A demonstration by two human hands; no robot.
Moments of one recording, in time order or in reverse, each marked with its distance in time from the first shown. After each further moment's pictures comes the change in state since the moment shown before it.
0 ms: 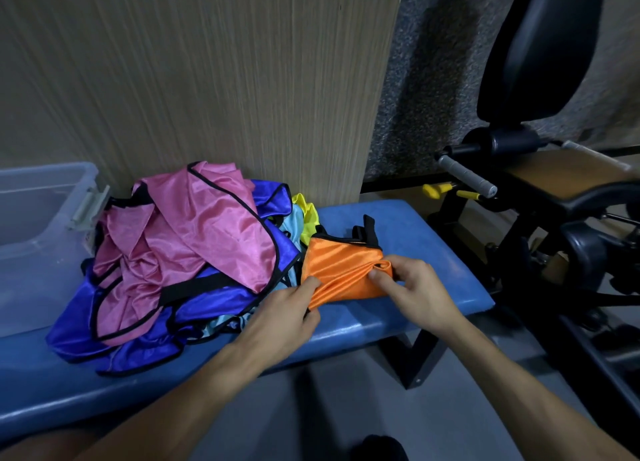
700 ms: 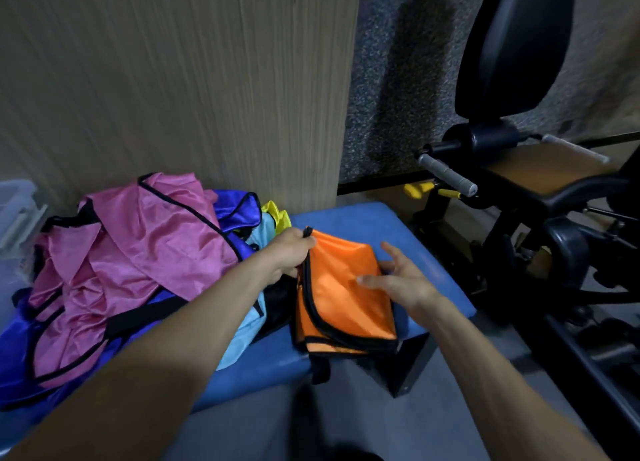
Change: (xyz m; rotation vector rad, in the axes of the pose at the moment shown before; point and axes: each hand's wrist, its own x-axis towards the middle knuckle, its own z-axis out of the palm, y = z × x) left_hand 0.164 -0.003 0.023 -0.660 -0.208 -0.618; right_hand 0.040 0.034 -0.019 0.481 0.027 0.616
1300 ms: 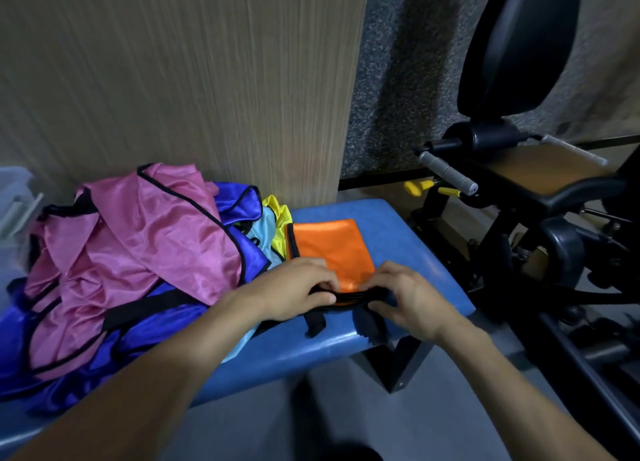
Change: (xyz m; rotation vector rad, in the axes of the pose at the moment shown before) left_hand -0.047 -0.033 -0.006 0.770 -0.271 0.801; right_hand -0.017 0.020 -0.022 -0.965 -0.167 -0.568
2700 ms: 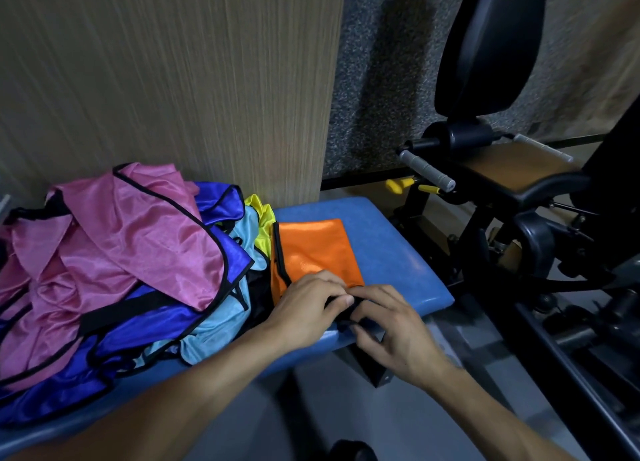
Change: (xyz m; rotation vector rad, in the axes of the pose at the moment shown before) left_hand 0.008 0.048 0.052 -0.203 0.209 -0.170; right_hand -0.051 -0.016 0.034 0.027 0.347 -0.245
